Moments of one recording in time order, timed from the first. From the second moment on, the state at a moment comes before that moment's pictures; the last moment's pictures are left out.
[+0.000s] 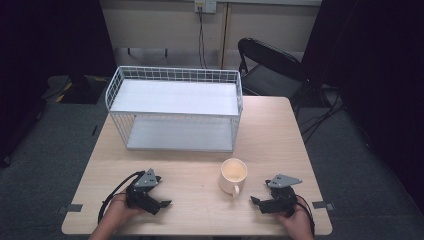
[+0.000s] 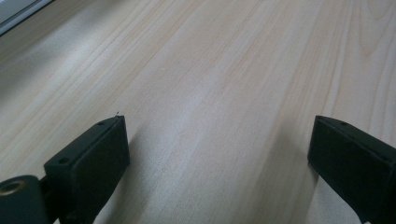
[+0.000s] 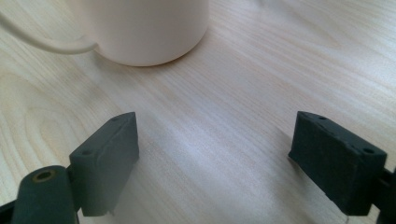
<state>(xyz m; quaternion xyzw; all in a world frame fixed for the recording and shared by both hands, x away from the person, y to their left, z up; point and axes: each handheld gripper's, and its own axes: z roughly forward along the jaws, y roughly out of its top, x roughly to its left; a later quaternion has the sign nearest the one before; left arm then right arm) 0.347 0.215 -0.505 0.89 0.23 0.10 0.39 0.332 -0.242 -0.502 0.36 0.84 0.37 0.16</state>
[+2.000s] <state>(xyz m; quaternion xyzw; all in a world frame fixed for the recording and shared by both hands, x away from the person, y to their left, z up) 0.347 0.216 -0.505 0.89 0.24 0.10 0.38 0.332 -0.201 -0.411 0.37 0.84 0.39 0.10</state>
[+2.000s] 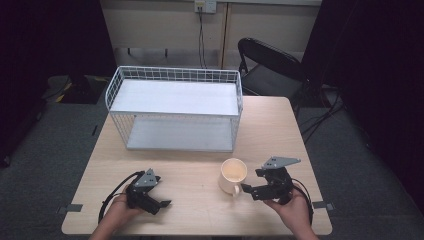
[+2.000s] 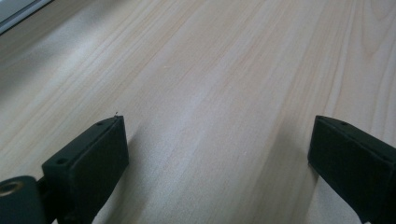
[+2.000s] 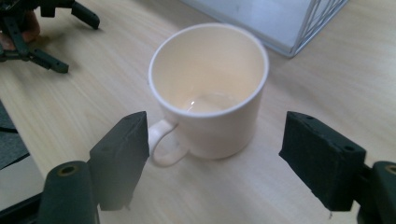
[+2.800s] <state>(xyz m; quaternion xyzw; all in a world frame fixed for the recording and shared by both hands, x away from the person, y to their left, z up) 0.347 0.216 -0.505 0.89 0.24 0.10 0.38 0.317 -0.175 -0.453 0.39 0.84 0.37 0.12</state>
